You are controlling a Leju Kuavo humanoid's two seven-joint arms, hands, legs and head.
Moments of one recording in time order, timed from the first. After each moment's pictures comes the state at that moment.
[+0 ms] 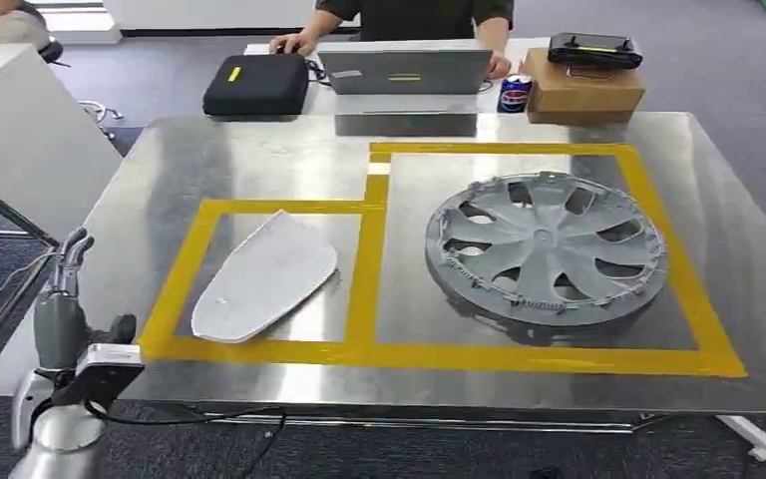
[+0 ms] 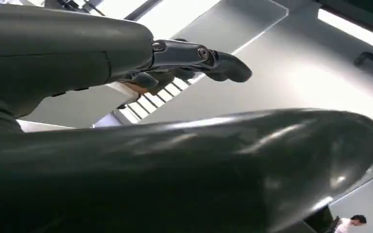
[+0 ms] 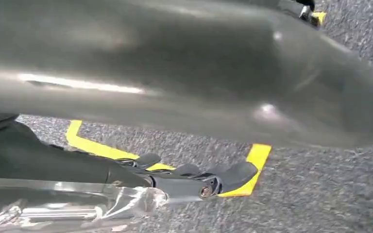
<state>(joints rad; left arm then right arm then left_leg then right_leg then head) 0.10 -0.15 0.23 -1.61 -0.61 0.29 -0.57 -0.06 0.19 -1.02 -0.22 1.16 0.04 -0.30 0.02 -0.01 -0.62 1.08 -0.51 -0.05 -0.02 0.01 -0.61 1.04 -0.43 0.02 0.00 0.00</state>
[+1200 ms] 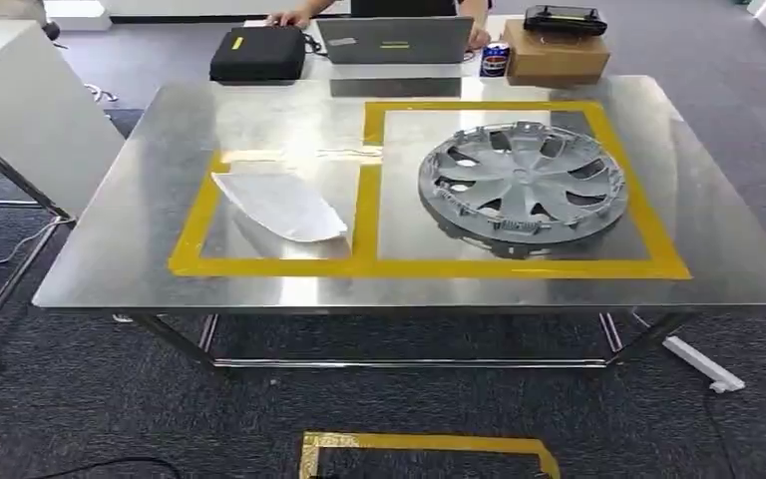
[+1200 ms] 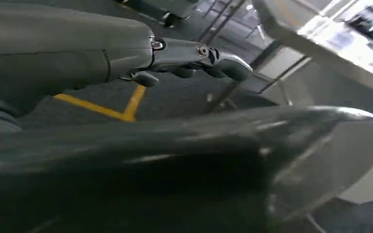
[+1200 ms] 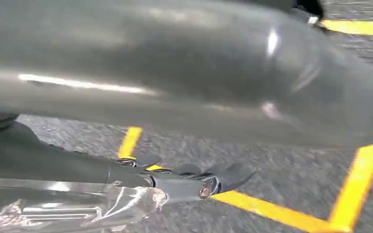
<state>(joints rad) -0.03 -0.02 1.05 -0.78 -0.56 0.31 -0.66 -0.05 0.20 -1.06 -0.22 1.23 0.03 -0.30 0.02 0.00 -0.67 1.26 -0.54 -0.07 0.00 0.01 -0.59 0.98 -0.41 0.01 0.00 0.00</state>
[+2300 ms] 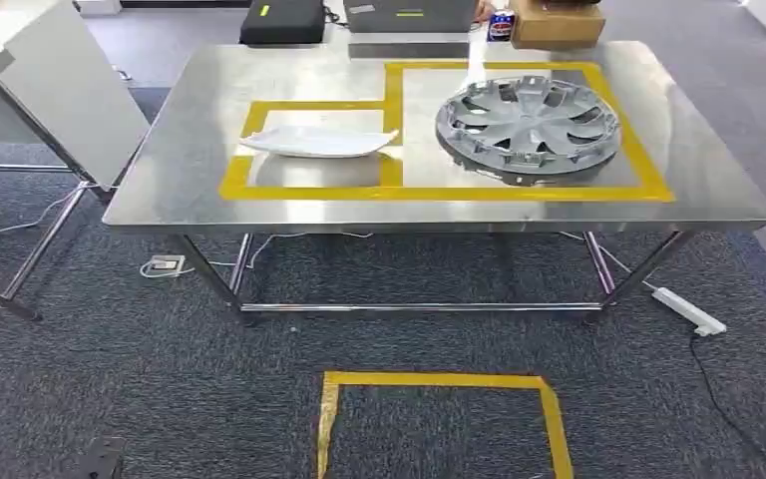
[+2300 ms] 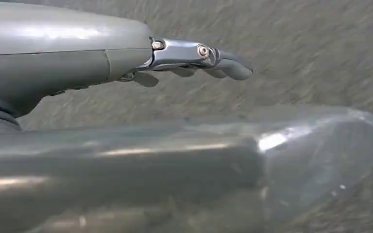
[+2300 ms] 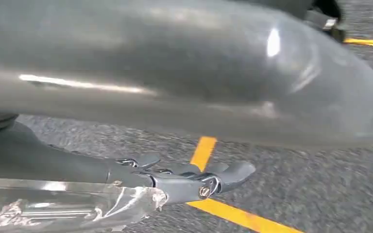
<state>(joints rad) -0.06 -0.08 1.05 -0.26 -0.86 0.26 -0.17 -0.05 0.20 -1.08 -0.22 1.25 0.05 -0.28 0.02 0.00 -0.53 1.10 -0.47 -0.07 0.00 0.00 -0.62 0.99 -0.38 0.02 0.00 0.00</state>
